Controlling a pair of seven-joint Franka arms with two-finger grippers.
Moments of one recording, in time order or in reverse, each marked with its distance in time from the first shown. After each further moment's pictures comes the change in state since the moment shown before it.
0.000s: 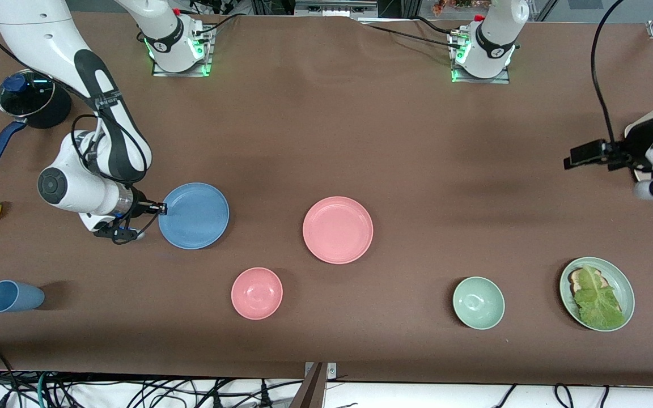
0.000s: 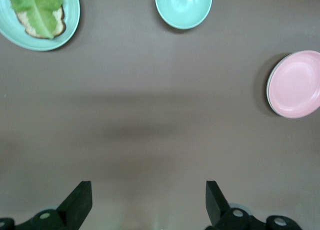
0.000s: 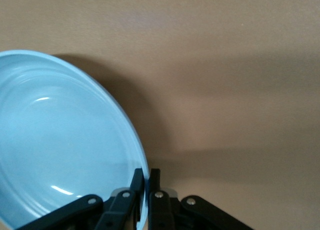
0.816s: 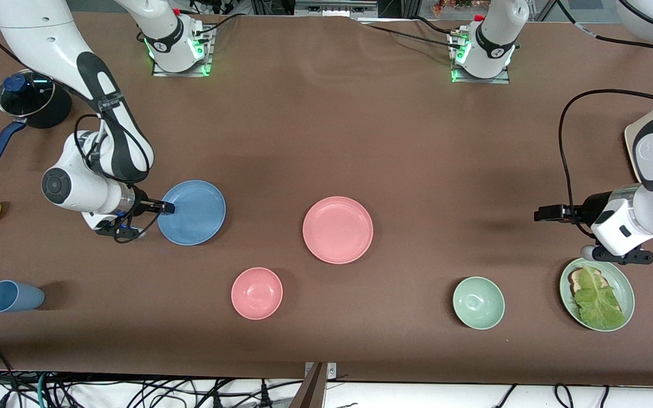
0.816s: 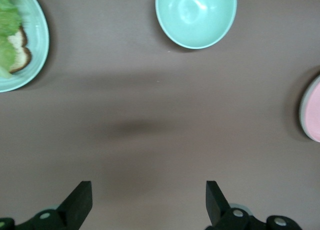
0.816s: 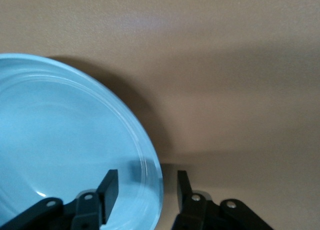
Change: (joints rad) left arm -0.221 0.281 0.307 0.002 -0.157 0.227 0.194; right arm 0.001 0.022 -0.004 -0.041 -0.004 0.057 0.011
